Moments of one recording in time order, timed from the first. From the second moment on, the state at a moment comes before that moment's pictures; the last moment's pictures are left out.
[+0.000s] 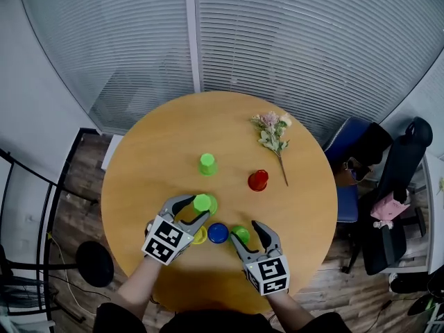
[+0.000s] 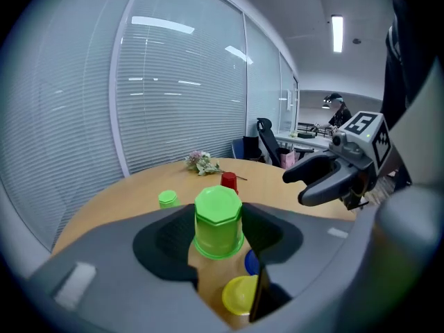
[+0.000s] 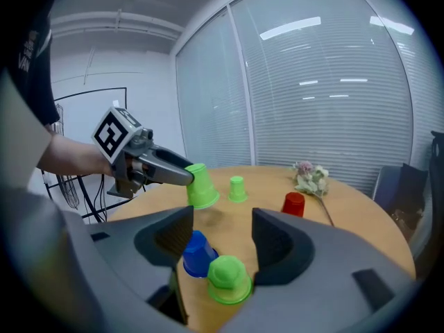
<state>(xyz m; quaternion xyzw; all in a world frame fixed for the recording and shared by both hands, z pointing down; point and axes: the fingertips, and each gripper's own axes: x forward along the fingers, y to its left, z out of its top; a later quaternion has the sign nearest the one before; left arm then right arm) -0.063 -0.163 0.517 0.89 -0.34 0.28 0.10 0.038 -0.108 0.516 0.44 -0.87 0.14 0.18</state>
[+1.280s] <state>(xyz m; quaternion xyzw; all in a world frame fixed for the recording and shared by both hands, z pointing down) -0.082 -0.055 0.488 0.88 -0.43 0.18 0.08 0.053 -0.045 0.487 0.49 -0.85 0.12 0.17</state>
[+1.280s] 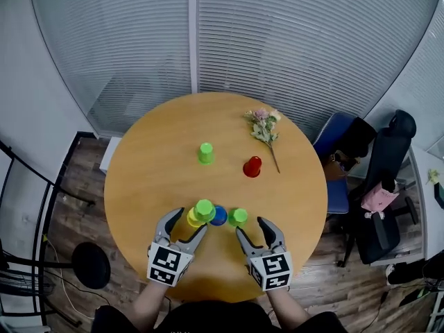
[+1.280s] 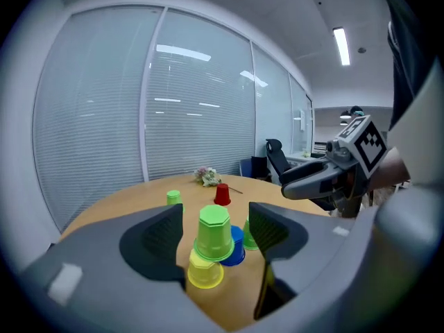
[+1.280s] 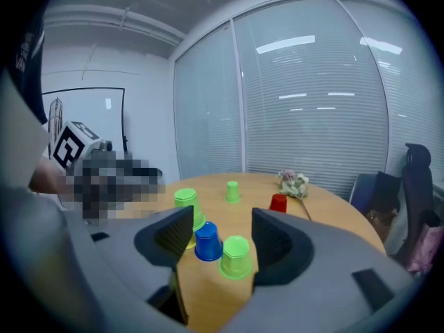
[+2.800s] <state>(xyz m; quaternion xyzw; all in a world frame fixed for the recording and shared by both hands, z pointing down) 0.050 -0.085 0.552 0.77 -0.59 0.17 0.14 0.115 -0.277 0.587 0.34 -0.90 0.03 0.26</state>
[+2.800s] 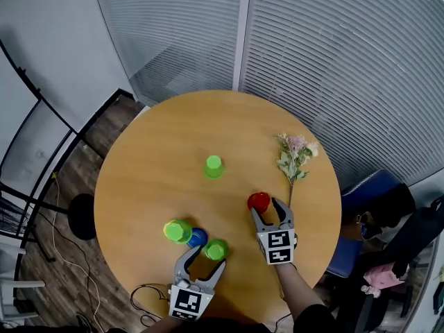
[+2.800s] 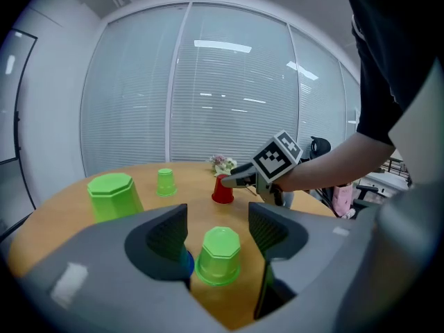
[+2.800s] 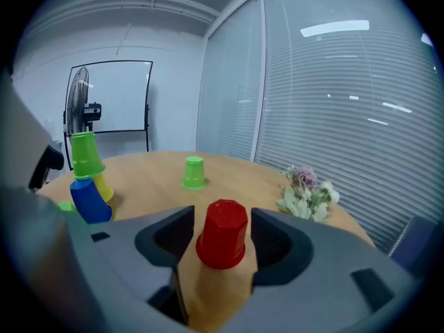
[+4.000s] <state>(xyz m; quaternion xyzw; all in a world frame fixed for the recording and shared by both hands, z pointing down) 0.011 -0.045 0.532 0.80 -0.56 0.15 0.13 0.039 -0.134 0.511 0.27 -0.94 0.03 0.21</state>
